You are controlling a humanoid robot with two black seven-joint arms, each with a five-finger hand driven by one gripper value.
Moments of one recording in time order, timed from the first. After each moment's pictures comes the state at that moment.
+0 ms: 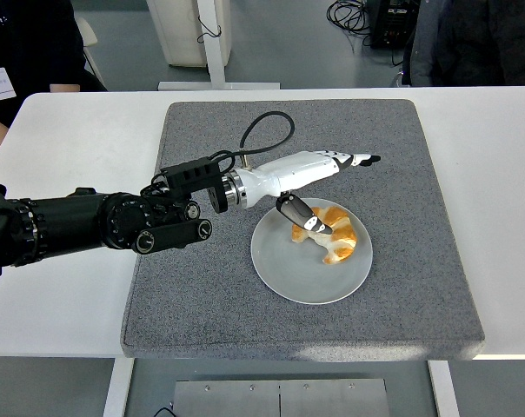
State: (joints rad) left arm -1.30 0.09 0.32 -0.91 0.77 0.28 -0.54; right arm -0.09 0.00 -0.01 0.16 -0.10 -0.09 0.28
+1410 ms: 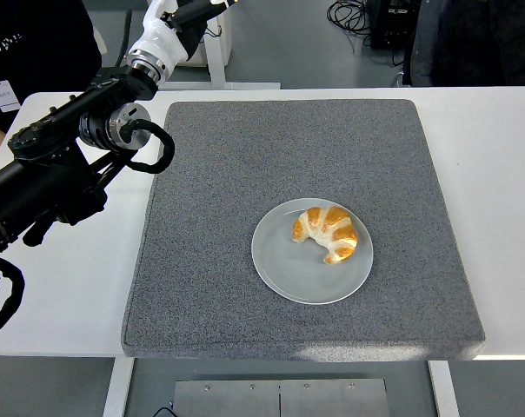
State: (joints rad) left arm -1.13 0.16 -0.50 -0.71 0.05 -0.02 -0.39; right arm -0.09 0.00 0.00 0.16 -0.10 -0.09 0.28
